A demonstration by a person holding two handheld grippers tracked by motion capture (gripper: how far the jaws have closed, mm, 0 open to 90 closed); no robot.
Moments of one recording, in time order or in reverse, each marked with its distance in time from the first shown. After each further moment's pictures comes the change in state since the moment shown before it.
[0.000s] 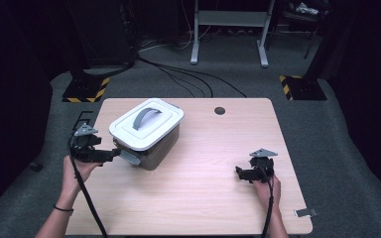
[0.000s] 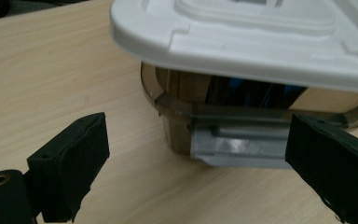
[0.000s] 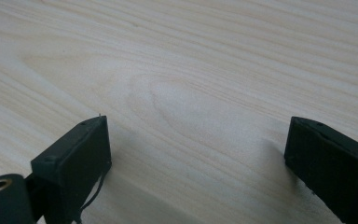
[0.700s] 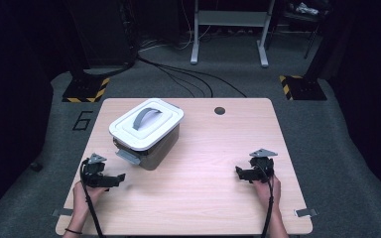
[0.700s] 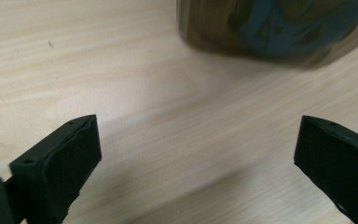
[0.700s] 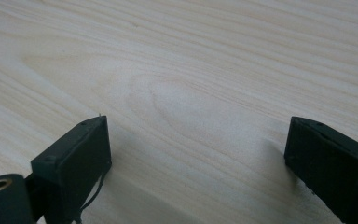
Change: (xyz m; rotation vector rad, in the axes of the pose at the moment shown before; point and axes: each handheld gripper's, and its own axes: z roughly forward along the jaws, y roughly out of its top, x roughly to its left) left arm 0.002 -0.096 0.056 0.127 0.041 -0.040; right arm 0.000 0.000 0.000 0.000 -0.001 0.002
